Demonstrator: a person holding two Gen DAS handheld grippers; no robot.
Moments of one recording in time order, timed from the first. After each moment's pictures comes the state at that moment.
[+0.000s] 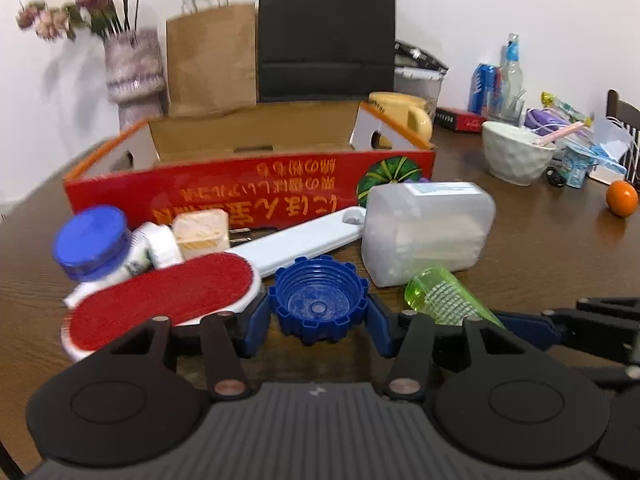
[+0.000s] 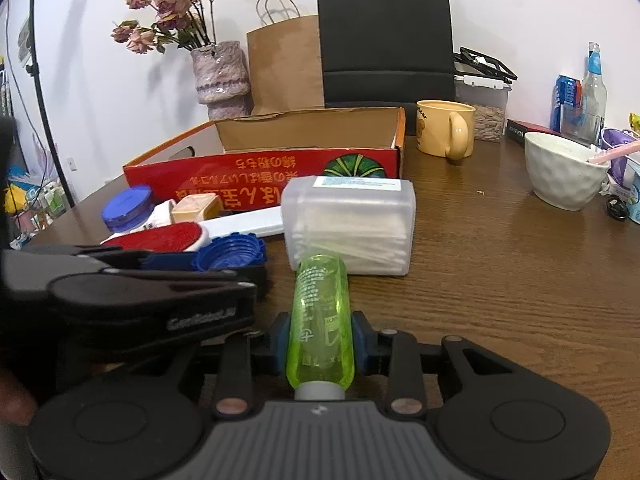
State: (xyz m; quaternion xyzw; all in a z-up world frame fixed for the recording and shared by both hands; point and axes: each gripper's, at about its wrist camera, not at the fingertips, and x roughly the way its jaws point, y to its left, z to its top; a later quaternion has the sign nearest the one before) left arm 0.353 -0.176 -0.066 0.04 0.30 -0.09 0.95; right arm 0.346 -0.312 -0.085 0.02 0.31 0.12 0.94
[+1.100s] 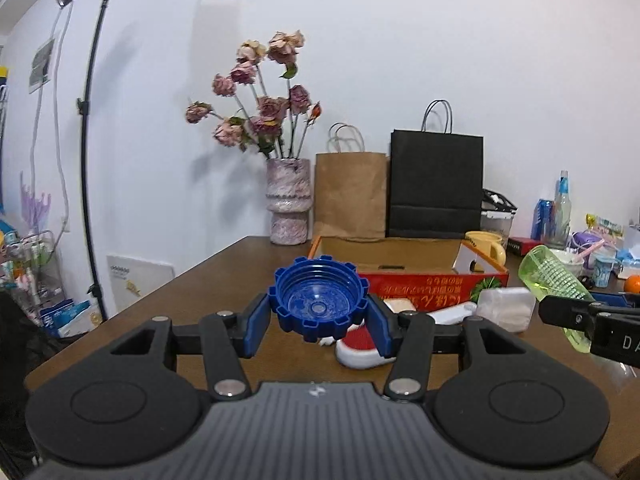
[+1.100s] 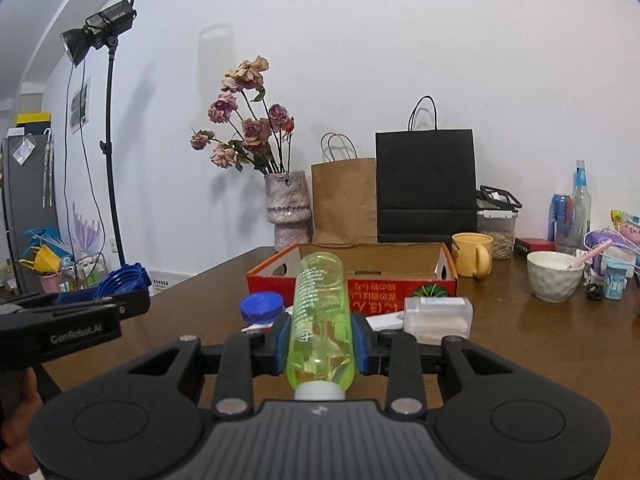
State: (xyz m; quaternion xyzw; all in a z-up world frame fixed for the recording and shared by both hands) left arm 0.176 -0.037 0.018 0.00 0.12 0.02 0.99; right arm 0.201 -0.239 -0.001 0.03 0.13 0.14 0.98
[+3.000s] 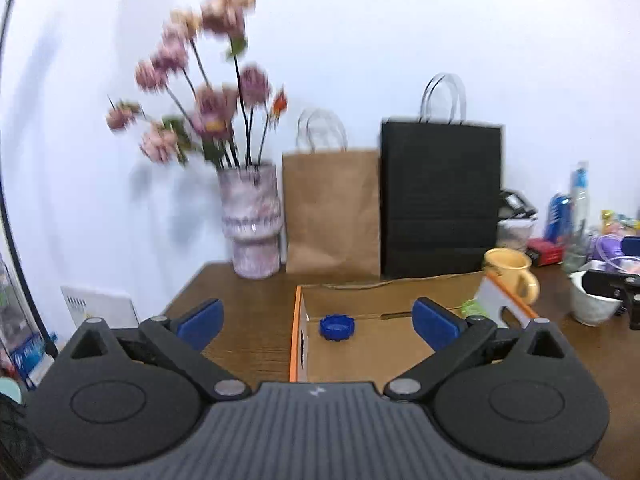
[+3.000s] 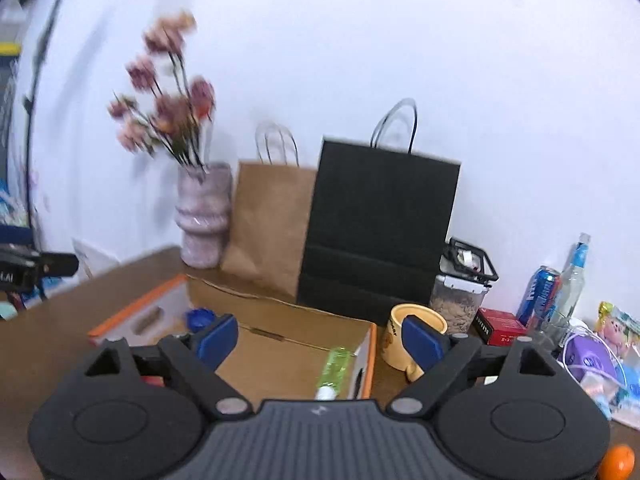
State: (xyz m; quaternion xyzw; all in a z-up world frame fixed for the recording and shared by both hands) left arm 0.379 -0.022 0.091 0.04 0.16 -0.03 0.99; right arm 0.390 -0.285 0.069 -0.07 0.14 0.08 0.98
